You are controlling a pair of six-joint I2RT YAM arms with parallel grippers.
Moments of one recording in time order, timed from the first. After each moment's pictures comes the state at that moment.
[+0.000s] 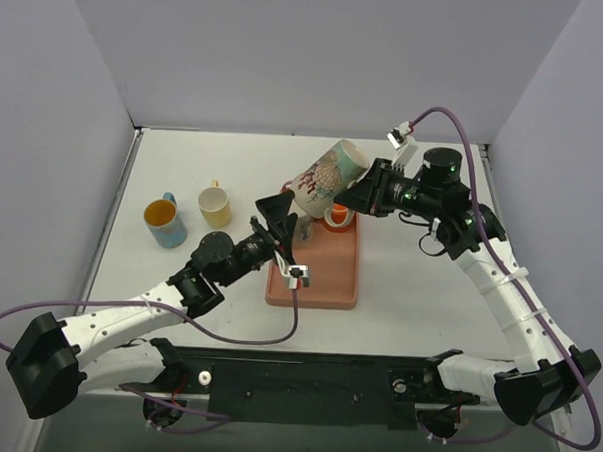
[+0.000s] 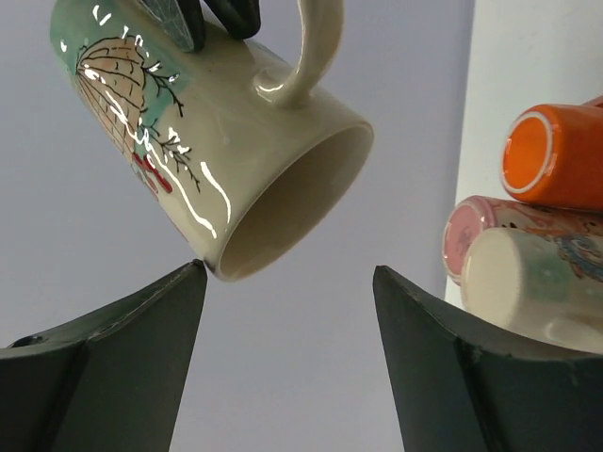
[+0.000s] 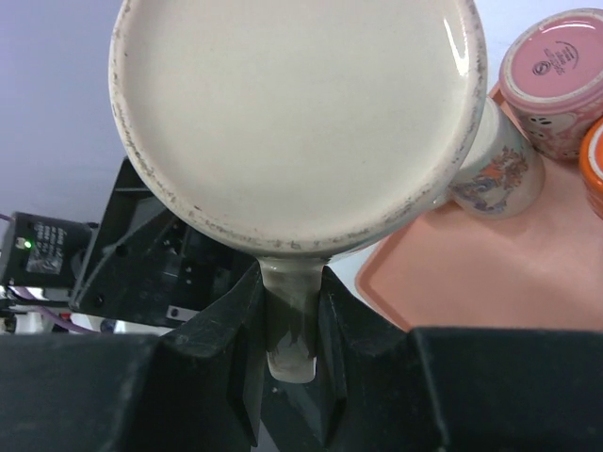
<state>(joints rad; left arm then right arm) -0.85 1.04 0.62 0.50 0.07 1.40 0.41 1.20 1.28 -0.44 -0.59 0.53</state>
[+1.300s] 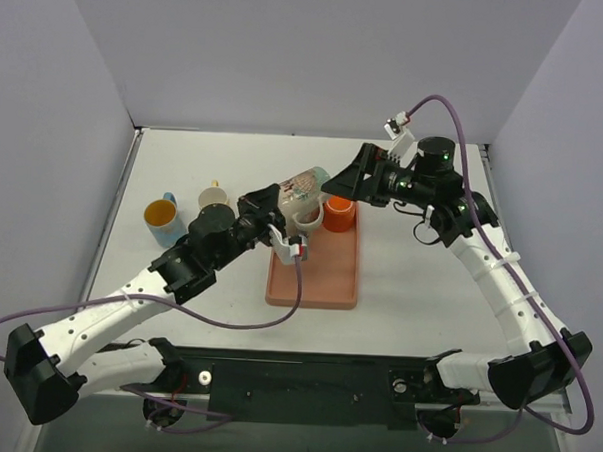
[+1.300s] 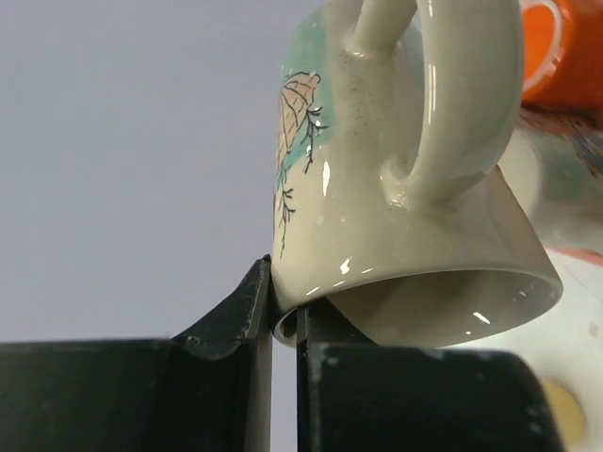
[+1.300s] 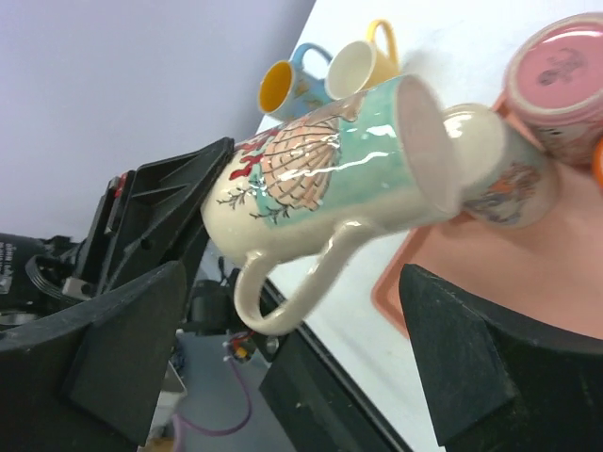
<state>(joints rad) -0.81 1.06 0.84 0.20 -0.07 1.36 0.42 1.30 1.34 -0.40 -0.59 0.63</state>
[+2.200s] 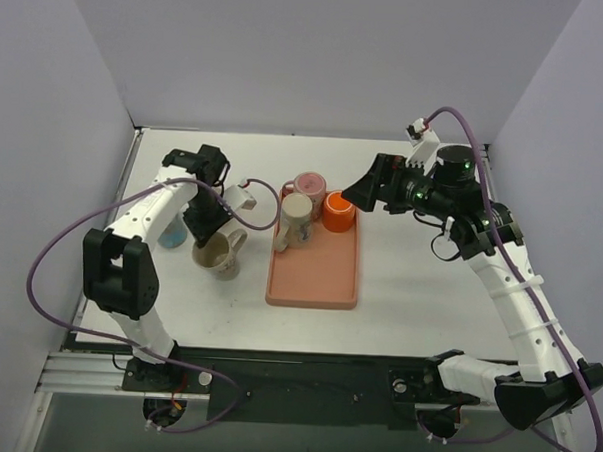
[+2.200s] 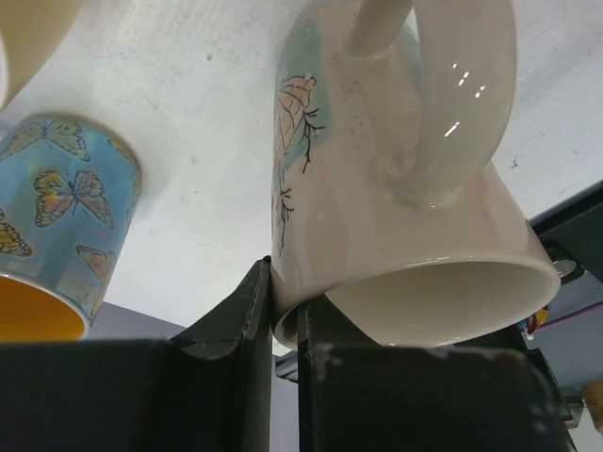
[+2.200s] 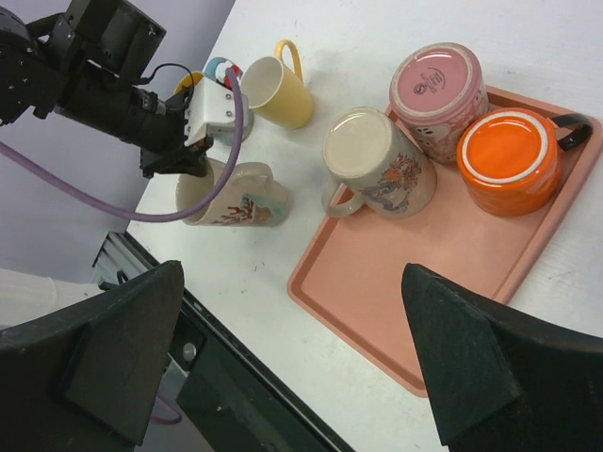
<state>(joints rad) -0.27 1.72 1.51 -1.32 0.03 0.63 0.37 1.20 1.37 -0.59 -0.42 0.42</state>
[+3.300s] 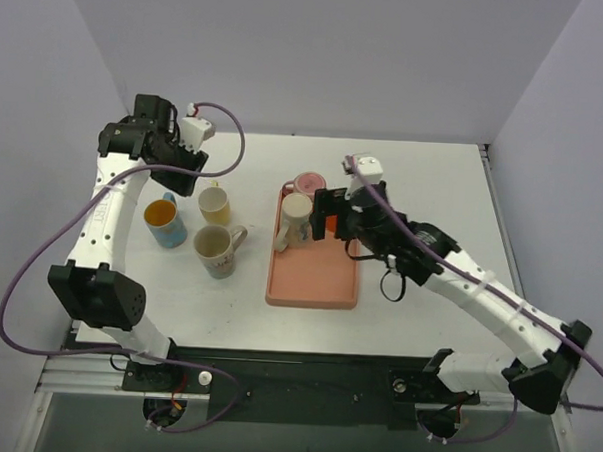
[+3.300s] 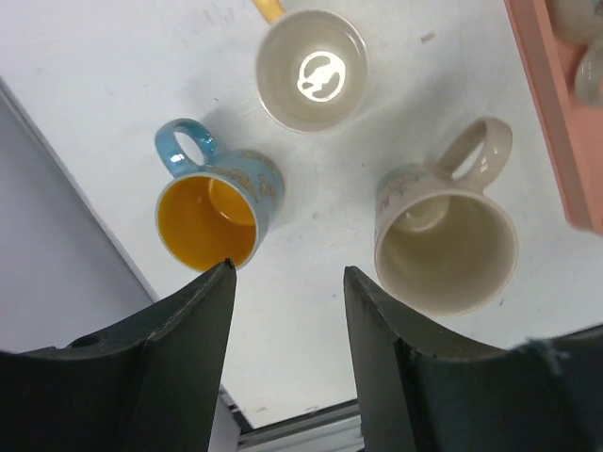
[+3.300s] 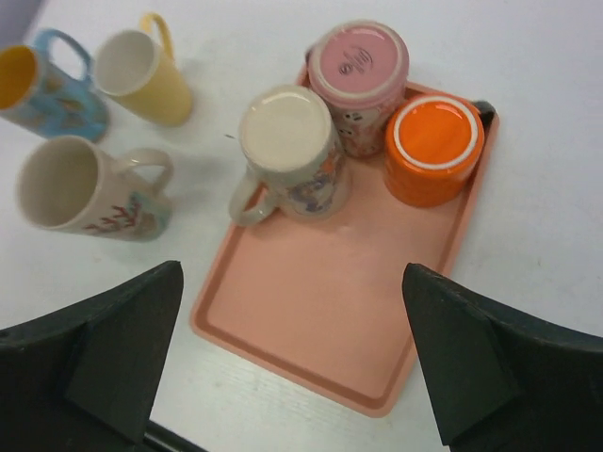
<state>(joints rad) -0.10 1.64 1.85 -1.27 0.09 0.45 0.77 1.18 1.21 -0.46 0.24 0.38</state>
